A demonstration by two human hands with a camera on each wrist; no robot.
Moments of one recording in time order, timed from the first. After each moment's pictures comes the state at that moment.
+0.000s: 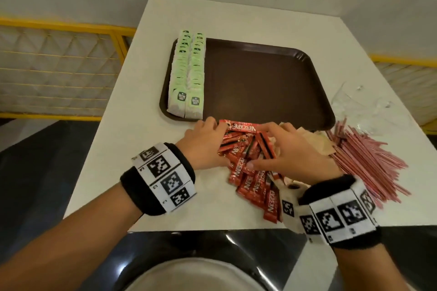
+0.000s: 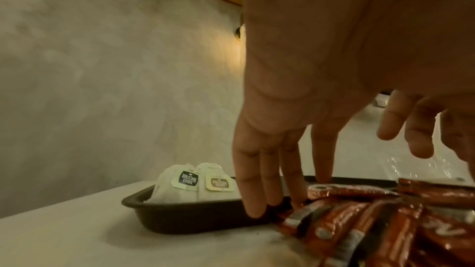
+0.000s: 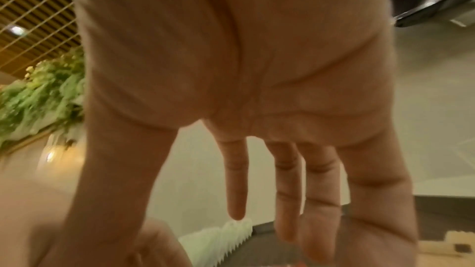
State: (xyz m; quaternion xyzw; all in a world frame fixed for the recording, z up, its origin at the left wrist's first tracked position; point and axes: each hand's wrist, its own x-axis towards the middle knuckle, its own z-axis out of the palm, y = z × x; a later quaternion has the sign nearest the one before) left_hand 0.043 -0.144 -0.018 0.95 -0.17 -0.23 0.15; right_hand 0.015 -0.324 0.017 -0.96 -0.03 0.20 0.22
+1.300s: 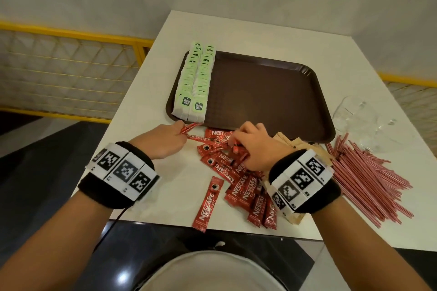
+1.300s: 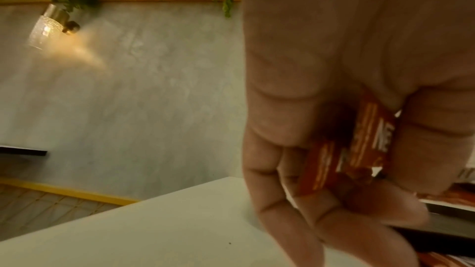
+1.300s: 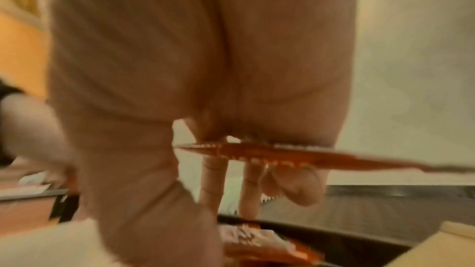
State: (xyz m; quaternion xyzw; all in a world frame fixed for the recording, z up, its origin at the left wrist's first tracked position) left_hand 0.034 -0.096 -0.005 0.93 0.03 -0.25 0.26; right_hand 0.049 -0.306 0.002 -0.94 -0.23 0.24 0.08
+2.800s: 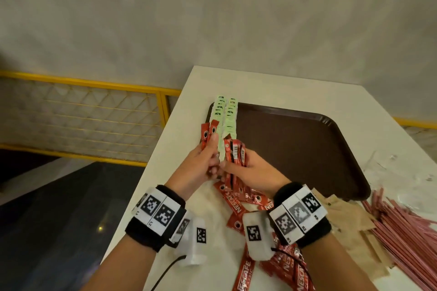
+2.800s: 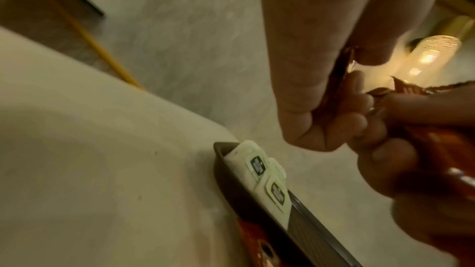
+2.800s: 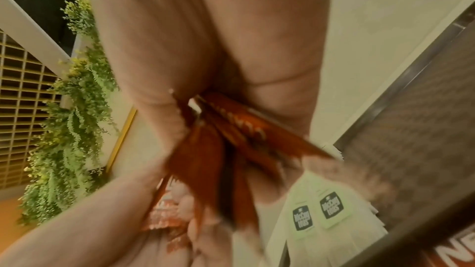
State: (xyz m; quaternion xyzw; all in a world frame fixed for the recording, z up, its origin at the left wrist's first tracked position) left_hand 0.068 -0.085 0.003 0.61 0.08 -0.12 0.78; right_hand 0.089 -0.225 0.009 -0.77 -0.17 0.22 0.58
